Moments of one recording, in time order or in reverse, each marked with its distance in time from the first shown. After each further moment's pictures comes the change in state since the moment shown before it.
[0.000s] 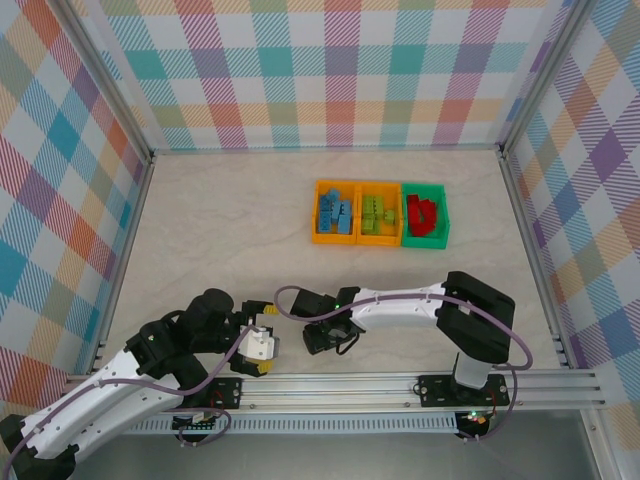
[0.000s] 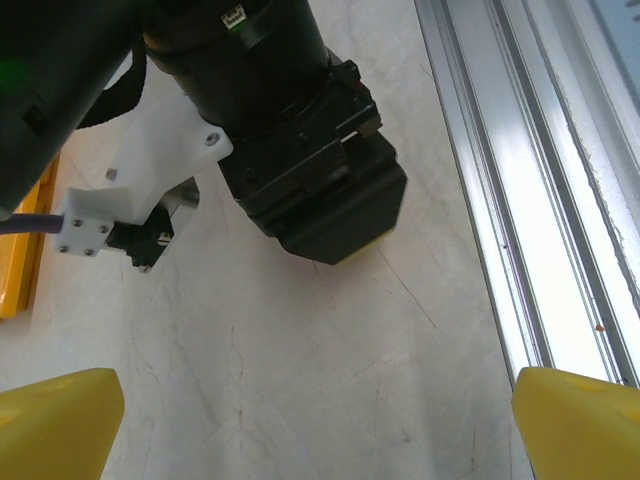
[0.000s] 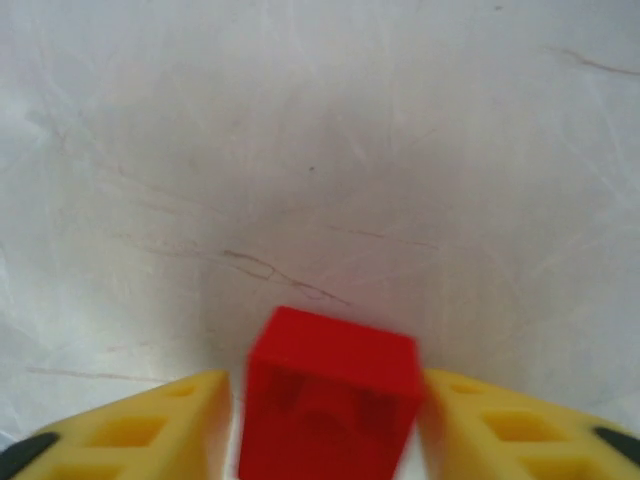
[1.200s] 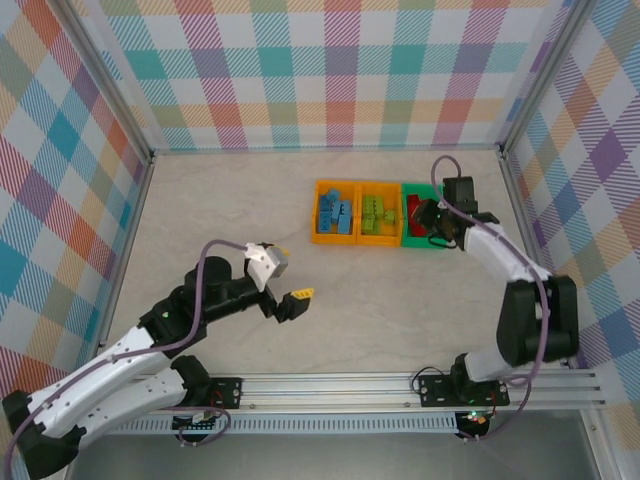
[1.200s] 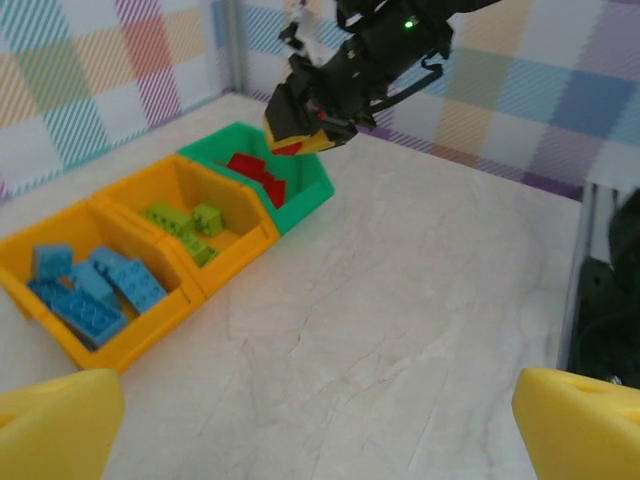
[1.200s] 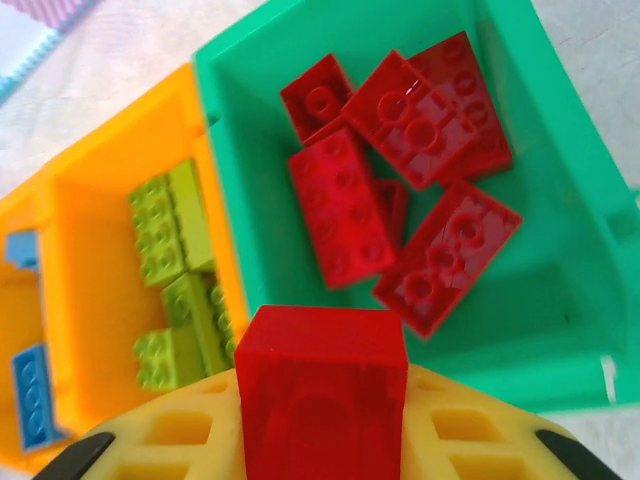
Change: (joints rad) left arm 0.010 0.242 0.162 0.564 -0.160 -0.889; right arm -1.117 -0.205 0.012 0.245 -0.121 -0.164
